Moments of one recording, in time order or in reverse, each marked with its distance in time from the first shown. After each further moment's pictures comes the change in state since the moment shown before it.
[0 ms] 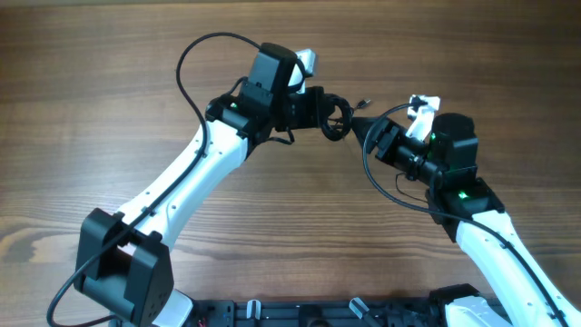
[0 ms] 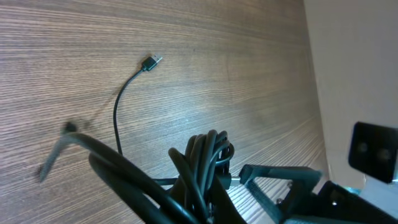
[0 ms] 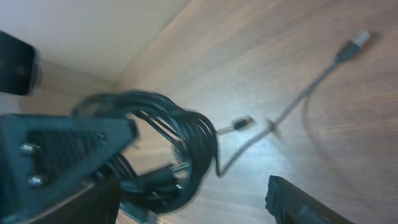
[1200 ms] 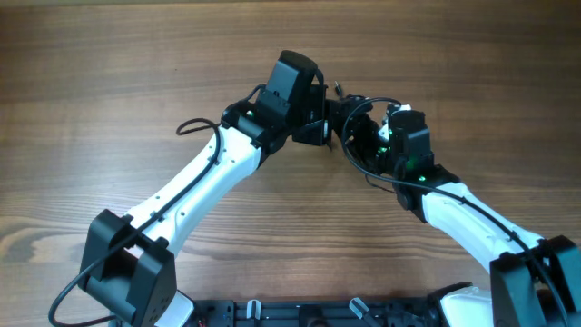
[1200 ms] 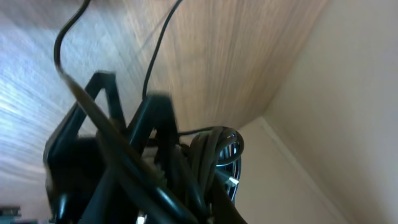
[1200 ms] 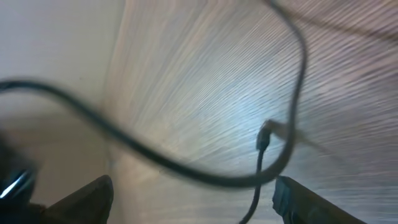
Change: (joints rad) left arm -0.077 0.000 0.000 0.025 -0.107 -1.447; right arm 0.124 0.305 -0.001 0.222 0.159 0.394
